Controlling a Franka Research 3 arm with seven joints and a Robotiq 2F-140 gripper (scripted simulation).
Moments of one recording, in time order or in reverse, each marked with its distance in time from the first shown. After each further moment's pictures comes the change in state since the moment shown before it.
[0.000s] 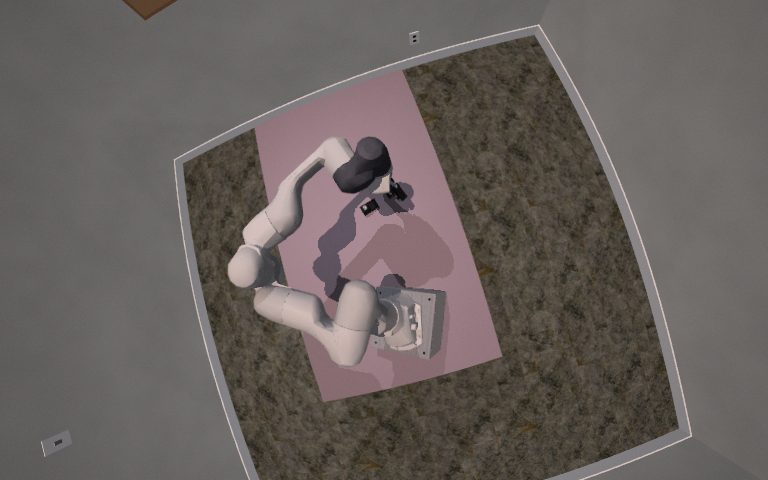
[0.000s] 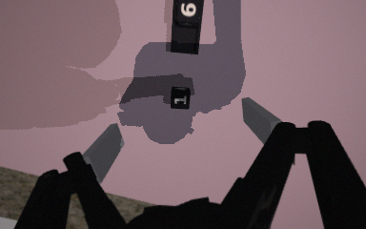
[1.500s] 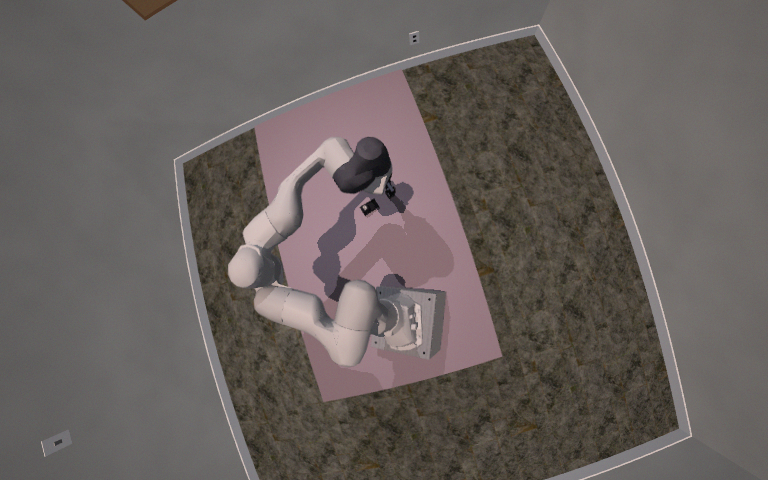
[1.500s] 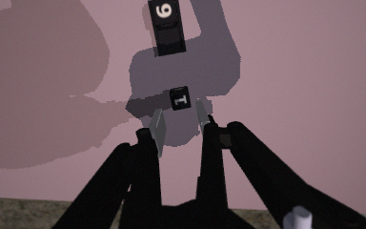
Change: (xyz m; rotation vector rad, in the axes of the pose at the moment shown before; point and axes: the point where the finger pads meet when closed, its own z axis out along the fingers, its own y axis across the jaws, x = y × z) arm 0.000 0.000 0.001 0.002 -0.001 0.255
